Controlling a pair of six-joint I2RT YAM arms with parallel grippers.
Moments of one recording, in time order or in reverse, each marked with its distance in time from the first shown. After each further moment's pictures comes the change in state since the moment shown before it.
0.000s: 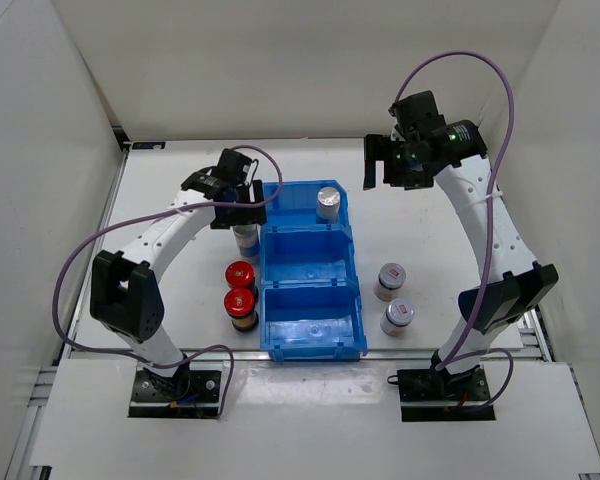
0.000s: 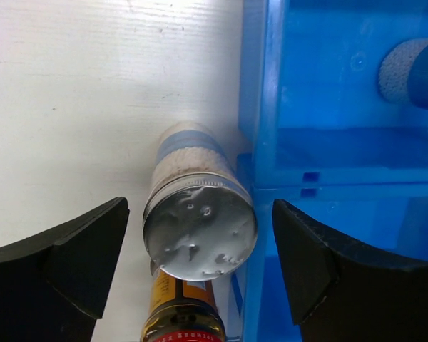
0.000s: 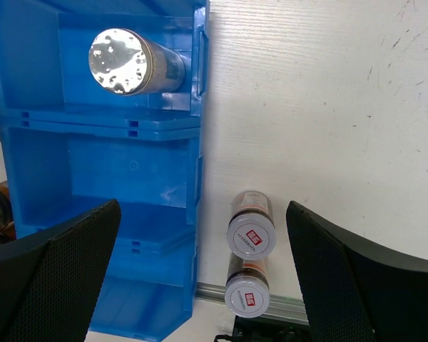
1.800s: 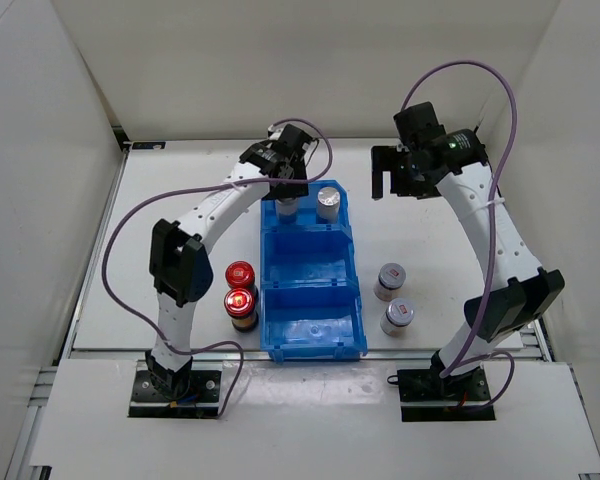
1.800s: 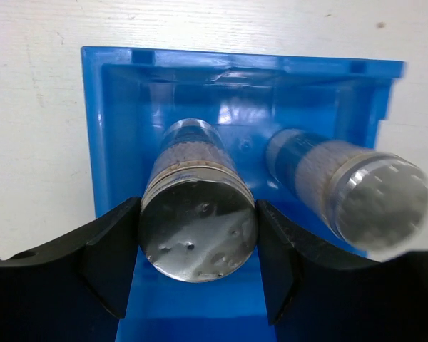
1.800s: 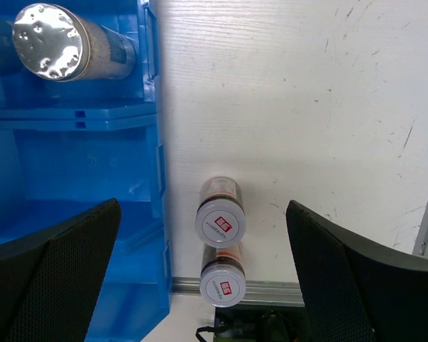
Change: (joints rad) left arm -0.196 0.379 0.578 -0.140 -0.189 -0.150; right arm 0.000 -0.058 -0.114 -0.003 0.108 -0.003
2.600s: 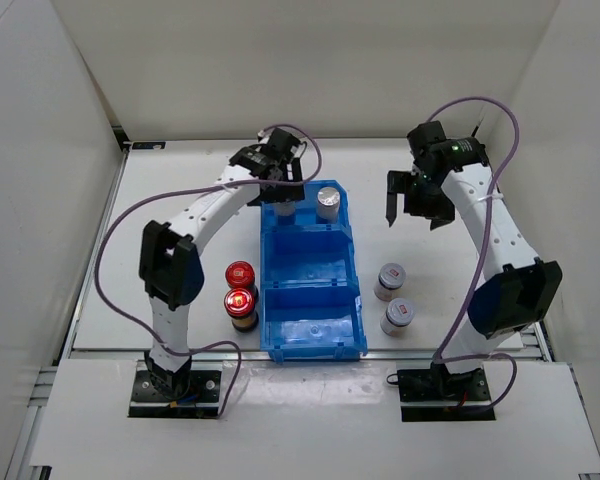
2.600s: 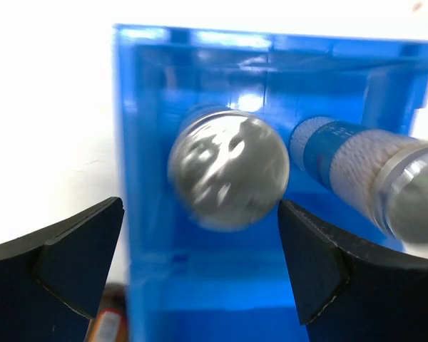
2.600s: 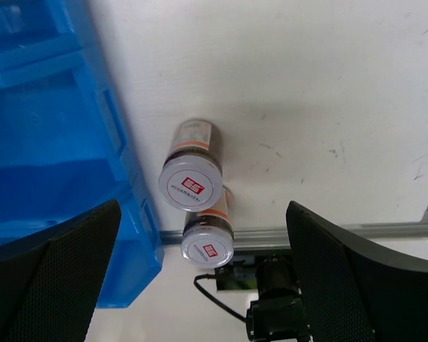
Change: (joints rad) left arm 0.048 -0.023 -0.118 0.037 0.042 0.019; right arm -0.110 0.000 -0.172 -0.073 -0.072 0.023
